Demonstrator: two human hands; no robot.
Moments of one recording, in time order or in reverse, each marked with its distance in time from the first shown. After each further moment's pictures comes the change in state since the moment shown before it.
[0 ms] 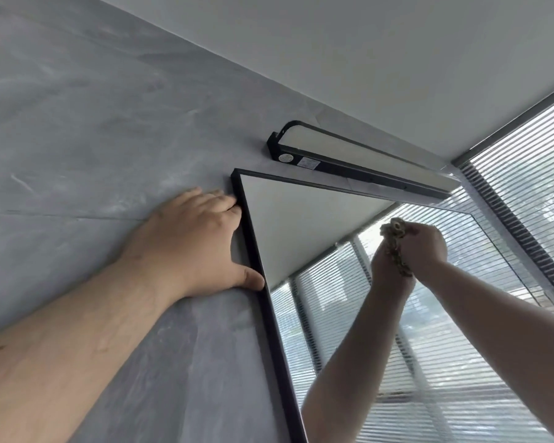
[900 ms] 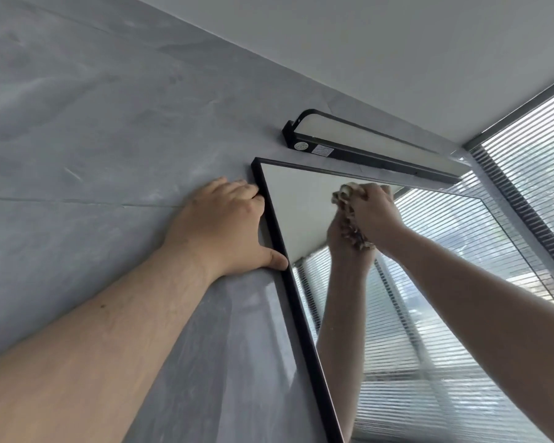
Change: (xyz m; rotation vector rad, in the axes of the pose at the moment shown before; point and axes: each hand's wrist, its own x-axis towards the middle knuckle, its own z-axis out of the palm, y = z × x) left_hand -0.005 0.002 -0.005 -0.054 0.014 0.014; right_hand -0.058 -0.101 0.023 0.074 -0.205 -0.151
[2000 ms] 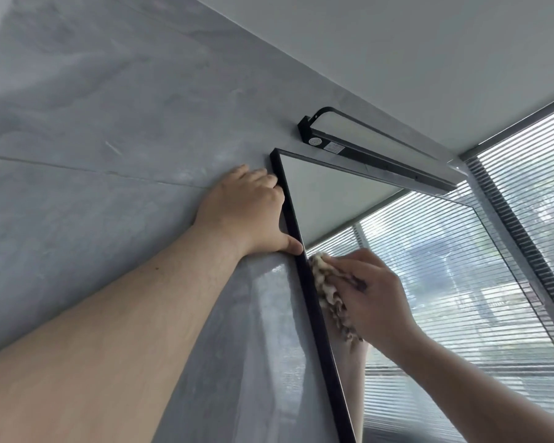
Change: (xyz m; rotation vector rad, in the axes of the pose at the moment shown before) left_hand -0.002 -0.003 0.003 -0.003 0.018 0.029; right_hand -0.170 -0.018 -0.016 0.202 -0.082 -0.344
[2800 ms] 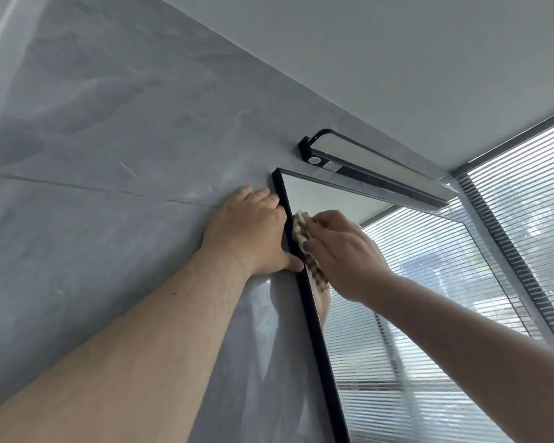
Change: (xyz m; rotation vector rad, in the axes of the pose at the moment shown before) left_hand -0.006 0.003 -0.002 -0.078 0.020 -0.021; right_hand 0.071 -0.033 0.000 -0.621 -0.325 -0.167
